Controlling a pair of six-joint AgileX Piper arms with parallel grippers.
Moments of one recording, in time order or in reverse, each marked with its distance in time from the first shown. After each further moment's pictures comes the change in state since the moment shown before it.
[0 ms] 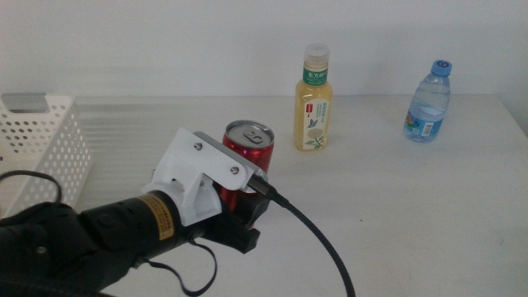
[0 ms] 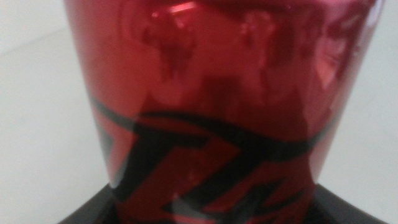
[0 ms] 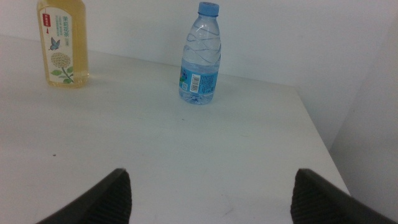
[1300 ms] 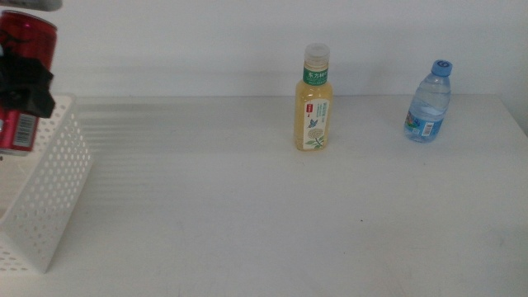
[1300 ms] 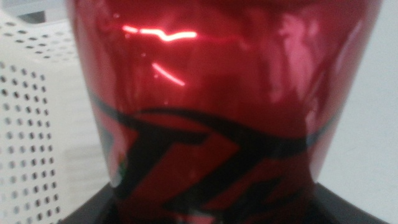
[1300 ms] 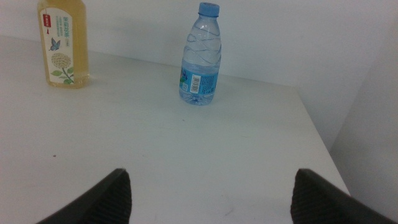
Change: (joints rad) left arm 0.700 0.027 -0.818 -0.212 1.366 0.376; right arm 0.000 0.000 0.000 0.000 -0.001 0.000
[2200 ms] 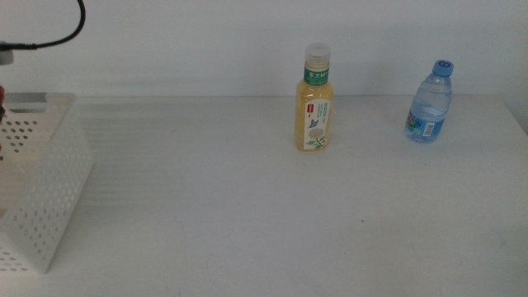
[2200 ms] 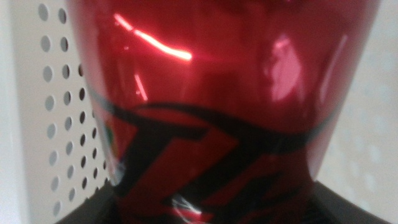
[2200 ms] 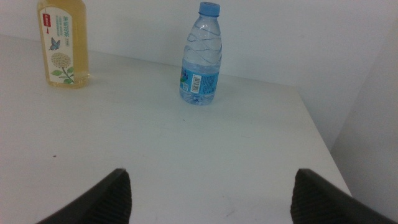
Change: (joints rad) left arm 0.293 0.373 -0.161 0.042 0.102 0.066; right arm 0.000 0.000 0.000 0.000 0.000 0.000
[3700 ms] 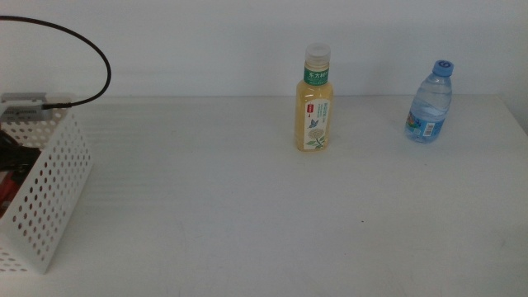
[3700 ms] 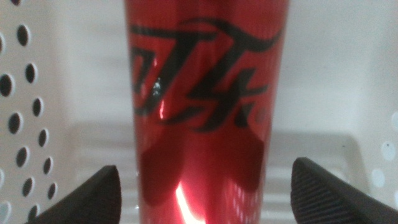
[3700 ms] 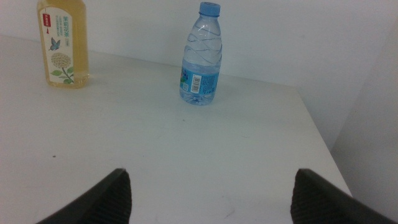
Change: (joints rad) left arm 0.003 0.289 -0.011 -0.013 -0.068 0.019; right arm 0.000 0.000 0.000 0.000 0.000 0.000
